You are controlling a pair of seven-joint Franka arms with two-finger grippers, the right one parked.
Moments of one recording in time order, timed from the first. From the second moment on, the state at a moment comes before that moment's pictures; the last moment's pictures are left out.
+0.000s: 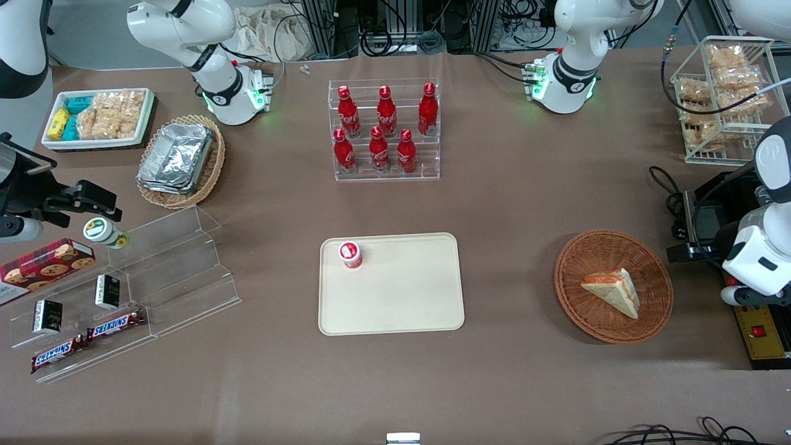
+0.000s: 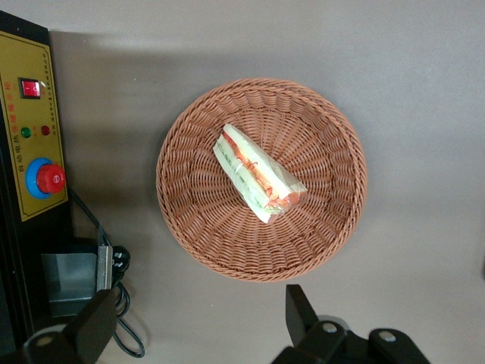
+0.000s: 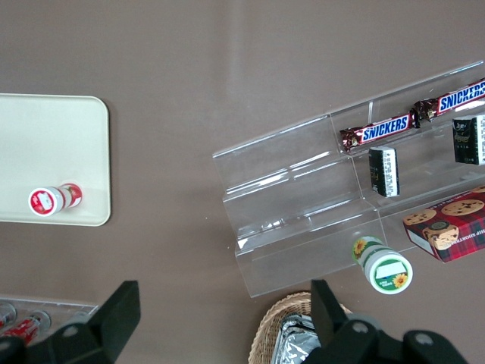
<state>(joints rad) 0.15 0.36 -0.16 -1.43 0.11 1.69 -0.06</state>
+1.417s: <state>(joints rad) 0.15 0.43 -0.15 -1.73 0.05 2.12 -0.57</state>
